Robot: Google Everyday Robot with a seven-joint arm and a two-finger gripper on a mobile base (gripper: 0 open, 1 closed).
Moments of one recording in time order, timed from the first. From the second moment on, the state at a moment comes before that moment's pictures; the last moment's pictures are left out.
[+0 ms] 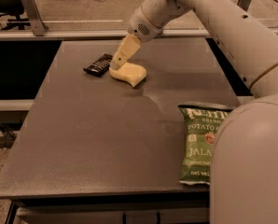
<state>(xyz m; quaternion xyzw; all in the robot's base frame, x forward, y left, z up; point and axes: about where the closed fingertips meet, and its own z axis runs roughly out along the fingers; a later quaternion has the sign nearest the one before) 0.693 0.042 0.903 -0.59 0.72 0.20 0.29</state>
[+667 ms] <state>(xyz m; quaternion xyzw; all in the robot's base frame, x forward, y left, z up) 0.694 -0.011 0.926 -0.63 0.71 0.14 0.29</state>
